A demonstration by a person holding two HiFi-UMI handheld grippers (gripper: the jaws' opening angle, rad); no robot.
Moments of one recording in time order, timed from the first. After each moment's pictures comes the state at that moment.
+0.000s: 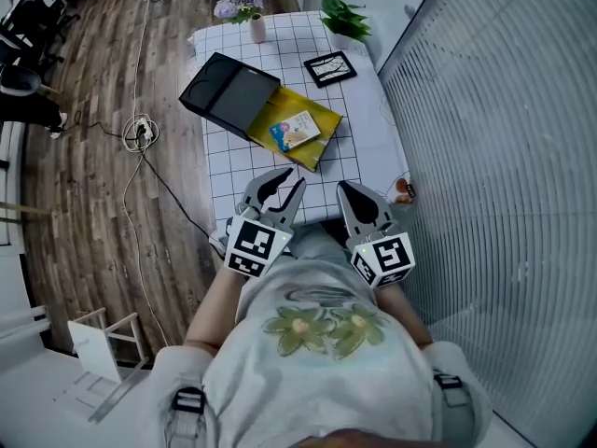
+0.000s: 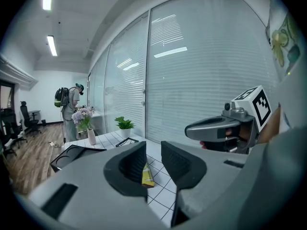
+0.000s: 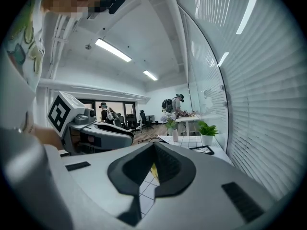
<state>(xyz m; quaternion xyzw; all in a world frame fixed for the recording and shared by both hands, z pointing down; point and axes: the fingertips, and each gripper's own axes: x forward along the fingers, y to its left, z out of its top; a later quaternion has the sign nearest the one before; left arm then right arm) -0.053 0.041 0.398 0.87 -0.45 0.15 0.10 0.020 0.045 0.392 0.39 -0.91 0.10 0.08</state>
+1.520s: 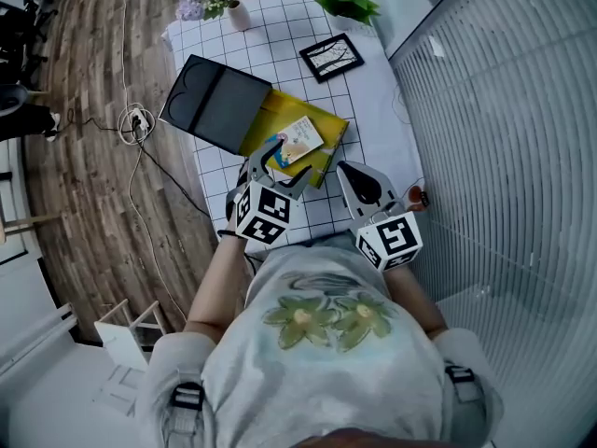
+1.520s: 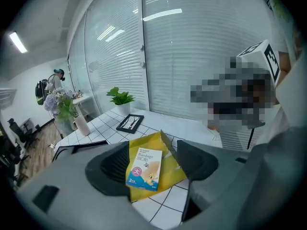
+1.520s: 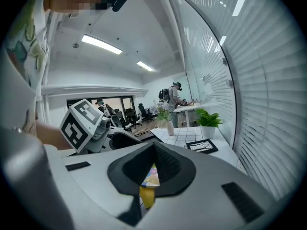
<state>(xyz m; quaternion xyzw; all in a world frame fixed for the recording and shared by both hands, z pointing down) -0.055 -0.105 0.519 0.86 -0.38 0.34 0.12 0.008 -0.093 0.446 0.38 -0.90 0.16 0.12</state>
